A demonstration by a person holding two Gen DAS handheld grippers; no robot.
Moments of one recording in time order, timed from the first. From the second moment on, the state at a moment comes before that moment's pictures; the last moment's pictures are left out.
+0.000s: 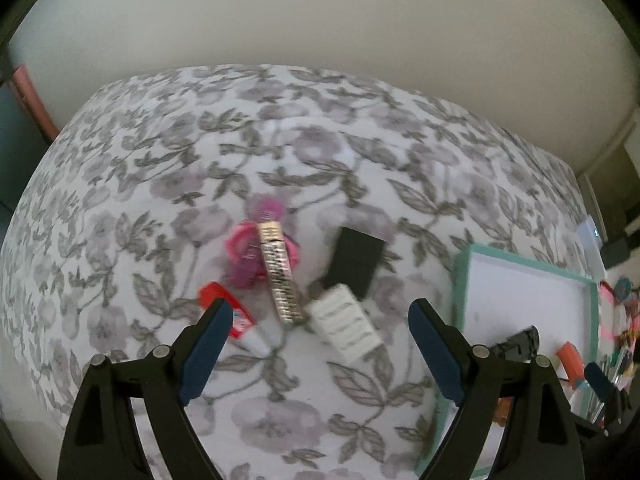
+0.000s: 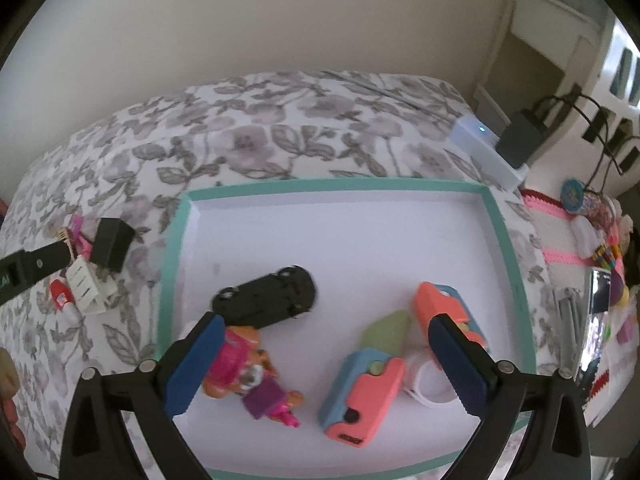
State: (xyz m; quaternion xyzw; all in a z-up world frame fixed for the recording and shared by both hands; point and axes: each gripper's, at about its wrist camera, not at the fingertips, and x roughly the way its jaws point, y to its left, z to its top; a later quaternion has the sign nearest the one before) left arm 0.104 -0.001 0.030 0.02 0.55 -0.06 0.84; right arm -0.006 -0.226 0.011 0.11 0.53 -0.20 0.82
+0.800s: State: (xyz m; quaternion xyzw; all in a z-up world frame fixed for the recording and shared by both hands) left arm 0.125 0.105 0.023 -0.05 0.56 0.01 0.83; right arm 0.042 -0.126 0.008 0.06 0.53 -0.11 0.84
